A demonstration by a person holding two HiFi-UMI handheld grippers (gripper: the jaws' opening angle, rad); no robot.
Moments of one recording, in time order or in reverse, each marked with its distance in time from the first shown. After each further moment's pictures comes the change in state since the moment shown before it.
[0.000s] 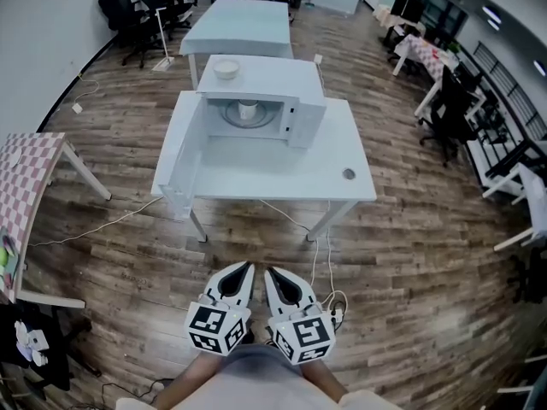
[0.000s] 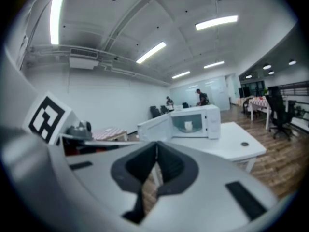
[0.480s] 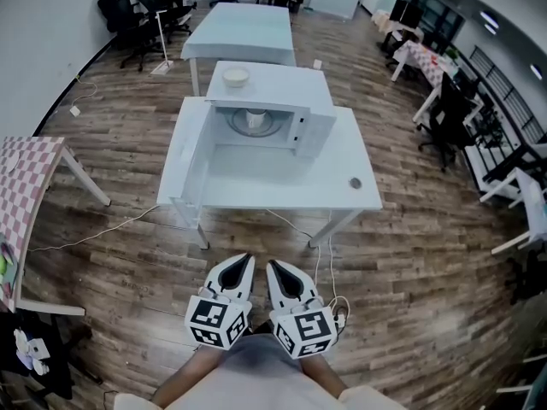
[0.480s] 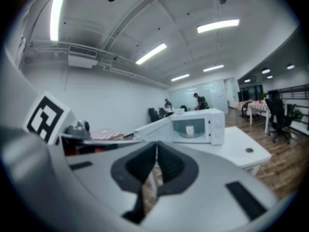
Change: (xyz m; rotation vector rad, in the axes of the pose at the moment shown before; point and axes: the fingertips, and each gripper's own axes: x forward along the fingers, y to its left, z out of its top) left arm 0.009 0.049 0.036 0.020 -0.051 -0.010; right arm 0.051 0.011 0.023 -0.018 -0.030 -0.034
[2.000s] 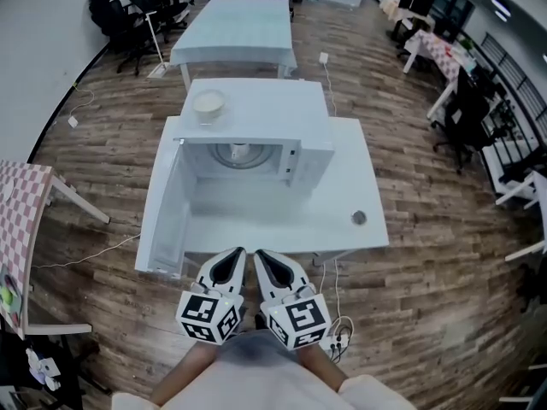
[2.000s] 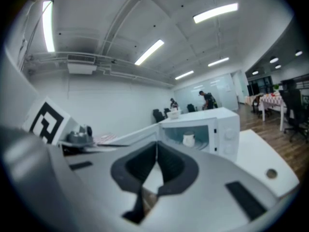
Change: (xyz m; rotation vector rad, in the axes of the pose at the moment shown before) left arm 0.183 0.068 0.042 0.014 0.041 0.064; right arm 0.153 -0.125 0.050 0.035 -0.002 0.118
